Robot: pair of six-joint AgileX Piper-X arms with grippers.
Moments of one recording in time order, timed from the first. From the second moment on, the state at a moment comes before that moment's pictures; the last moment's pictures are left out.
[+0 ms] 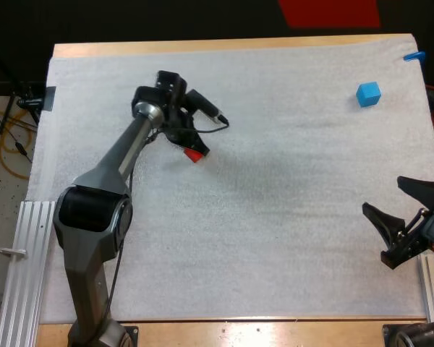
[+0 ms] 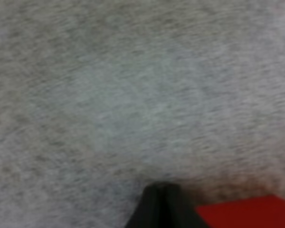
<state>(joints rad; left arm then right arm) -0.24 2.13 -1.60 0.90 0.17 -1.29 0.28 0.59 -1.04 1.03 -0.34 -2.00</state>
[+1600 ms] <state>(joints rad) -0.23 1.64 -1.60 1.08 0.16 -1.30 0.28 0.59 -1.04 1.03 -0.34 -2.01</state>
